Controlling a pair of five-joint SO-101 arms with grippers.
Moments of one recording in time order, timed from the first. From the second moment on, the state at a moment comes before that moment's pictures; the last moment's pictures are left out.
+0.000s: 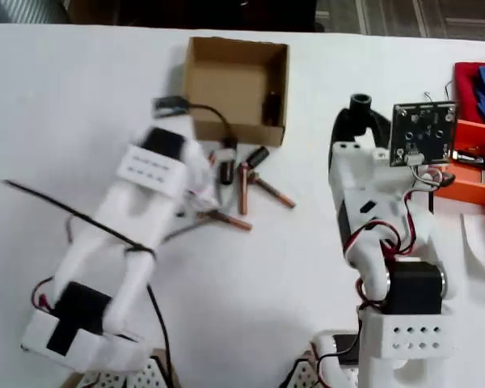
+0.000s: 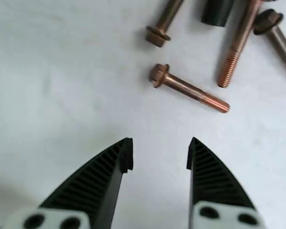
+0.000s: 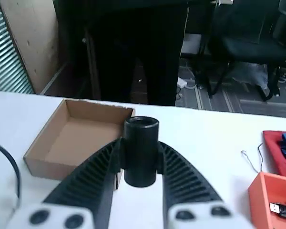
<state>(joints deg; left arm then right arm) 16.6 -3.3 13.7 84.1 35.2 -4.5 -58.9 32.2 49.4 4.4</state>
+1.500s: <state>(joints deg) 17.8 3.9 38.3 43.2 69.1 -4.5 -58.9 35.5 44.1 1.5</state>
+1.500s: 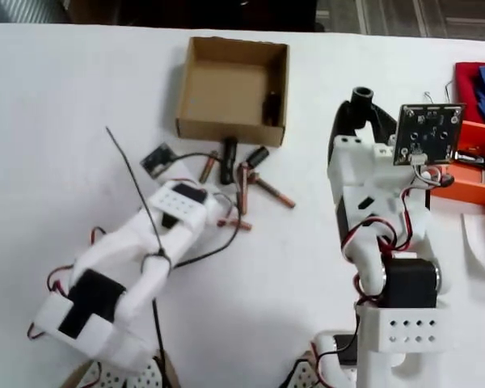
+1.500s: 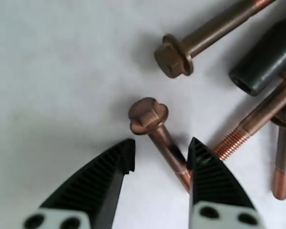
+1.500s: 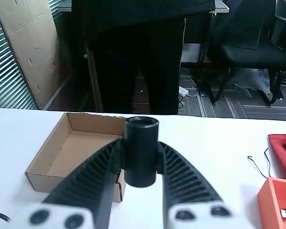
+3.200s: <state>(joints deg) -10.5 25.1 2.0 68.1 -15.3 -4.5 -59.0 35.7 44.1 1.2</state>
